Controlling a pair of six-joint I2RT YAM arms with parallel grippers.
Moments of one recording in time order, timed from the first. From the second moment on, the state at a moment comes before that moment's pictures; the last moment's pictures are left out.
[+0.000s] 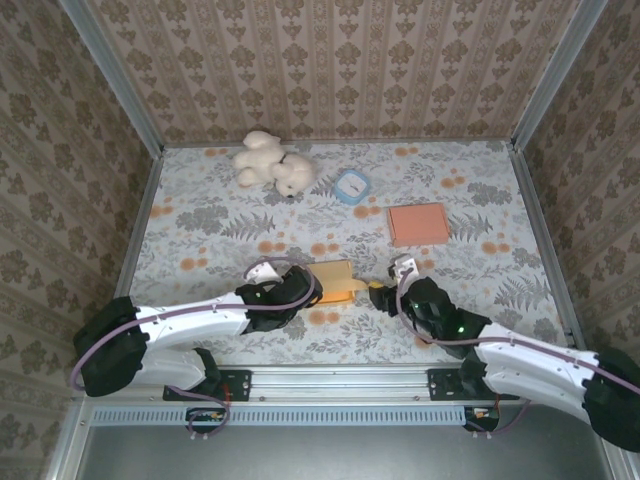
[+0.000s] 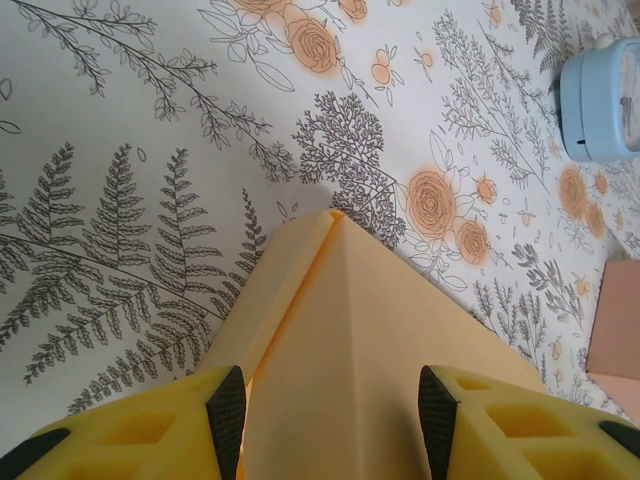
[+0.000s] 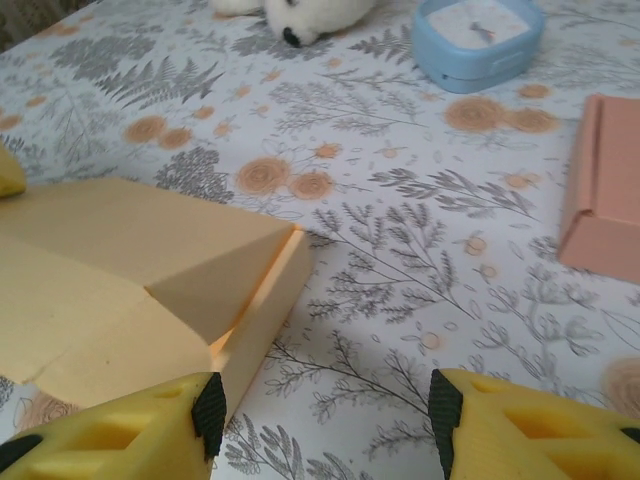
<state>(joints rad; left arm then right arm) -1.12 1.26 0.63 -0.38 -0.60 -1.69 0.83 0.81 0.24 0.12 0.30 0.29</state>
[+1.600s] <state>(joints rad) -1.01 1.16 0.61 -0.57 -0.47 -1.44 0.97 1.54 0.64 0.11 0.43 0.51</state>
